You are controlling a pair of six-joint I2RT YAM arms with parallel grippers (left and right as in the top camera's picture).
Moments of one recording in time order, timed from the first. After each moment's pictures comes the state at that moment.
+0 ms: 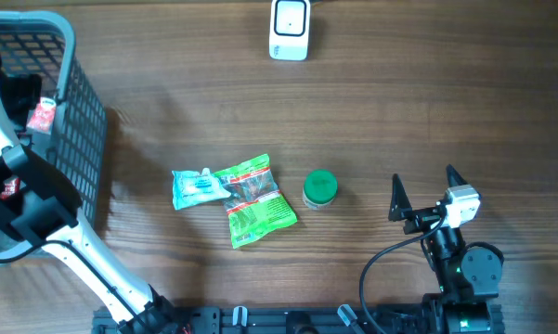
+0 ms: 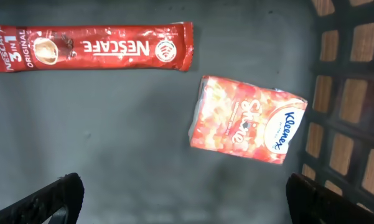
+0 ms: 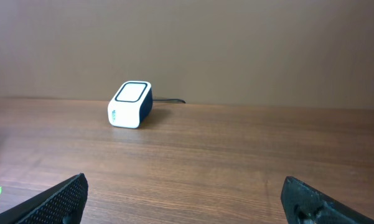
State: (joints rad) left arm 0.56 2.33 2.23 -1.34 -0.13 -0.97; right arm 0.03 0.03 0.01 0.01 -0.14 0.03
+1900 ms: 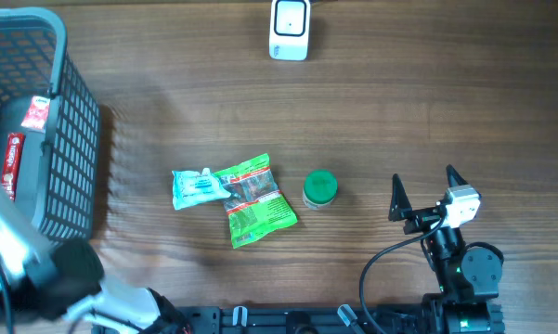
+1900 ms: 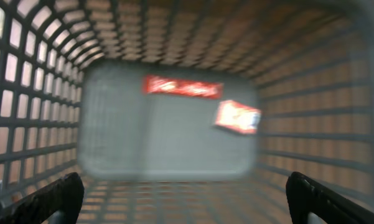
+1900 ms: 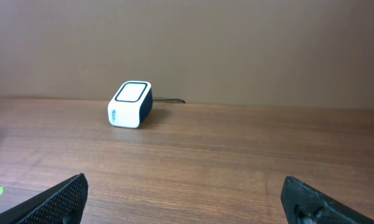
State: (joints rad) left arm 0.51 1.73 2.23 -1.60 -0.39 -1.10; right arm 0.03 0.03 0.01 0.01 -0.14 0.03
